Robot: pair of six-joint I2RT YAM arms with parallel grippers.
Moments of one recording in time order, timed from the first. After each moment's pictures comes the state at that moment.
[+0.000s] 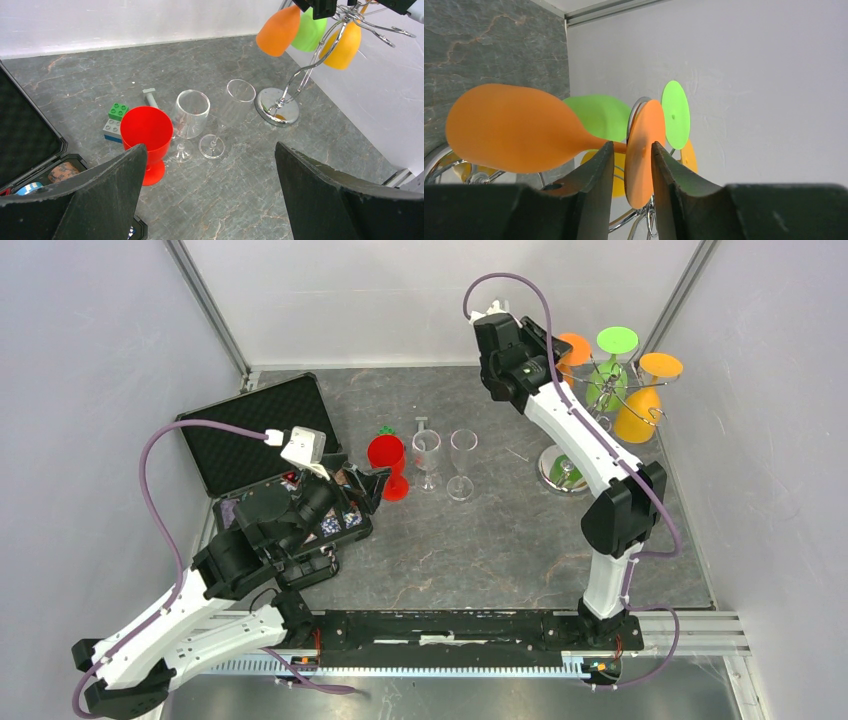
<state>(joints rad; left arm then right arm) -0.92 0.66 0.94 -0.34 -0.42 -0.28 0.53 1.89 1.95 -0.60 1.15 -0.69</state>
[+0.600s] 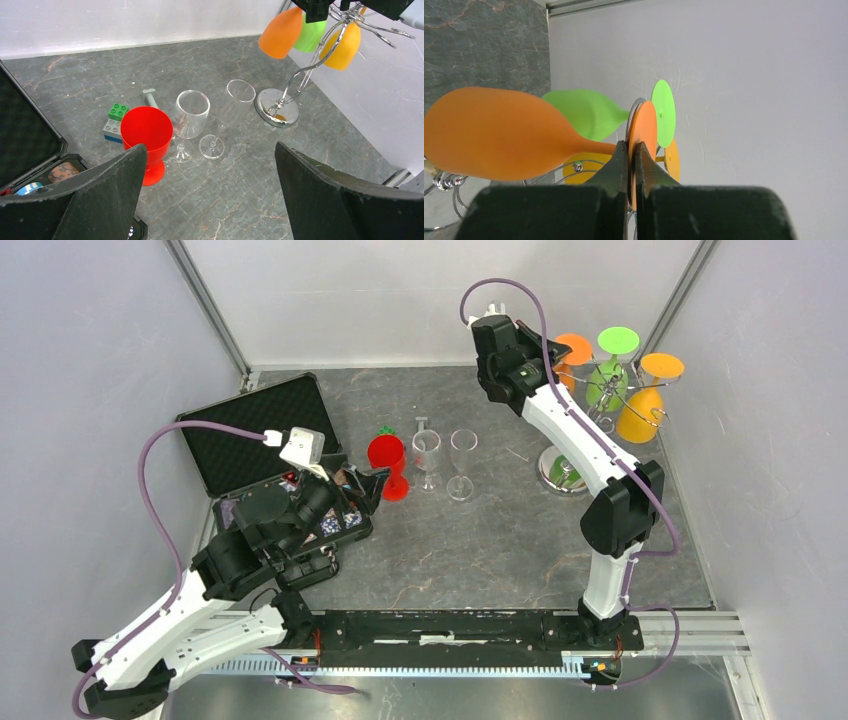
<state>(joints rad) -0.92 0.65 0.94 -0.33 -0.42 -0.28 0.53 1.89 1.93 -0.53 1.21 -0.81</state>
